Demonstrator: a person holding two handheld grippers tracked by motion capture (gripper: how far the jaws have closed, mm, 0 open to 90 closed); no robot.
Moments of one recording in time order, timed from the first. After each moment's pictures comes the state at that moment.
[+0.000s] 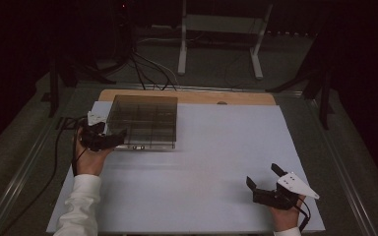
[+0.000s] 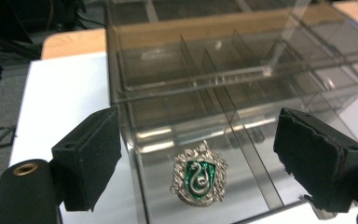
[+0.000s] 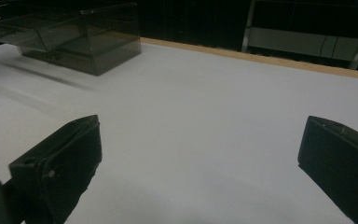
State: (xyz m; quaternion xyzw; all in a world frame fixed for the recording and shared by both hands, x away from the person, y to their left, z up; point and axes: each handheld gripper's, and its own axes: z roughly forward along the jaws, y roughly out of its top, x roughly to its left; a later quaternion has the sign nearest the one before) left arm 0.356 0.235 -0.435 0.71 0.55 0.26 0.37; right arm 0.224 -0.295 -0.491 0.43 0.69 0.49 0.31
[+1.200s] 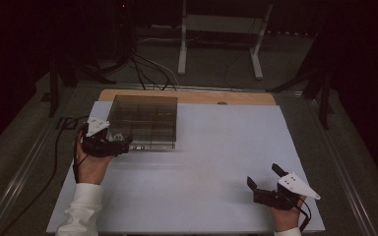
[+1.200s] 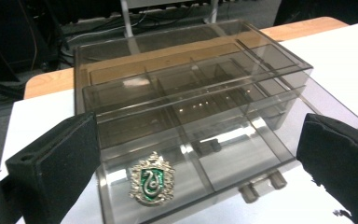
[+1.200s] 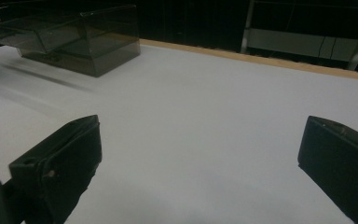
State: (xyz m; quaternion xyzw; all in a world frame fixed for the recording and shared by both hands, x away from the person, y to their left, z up) left arm 0.326 0.216 -0.419 0.72 0.48 0.27 0.42; right arm 0.223 -0.296 -0.491 0.43 0.69 0.50 0.31
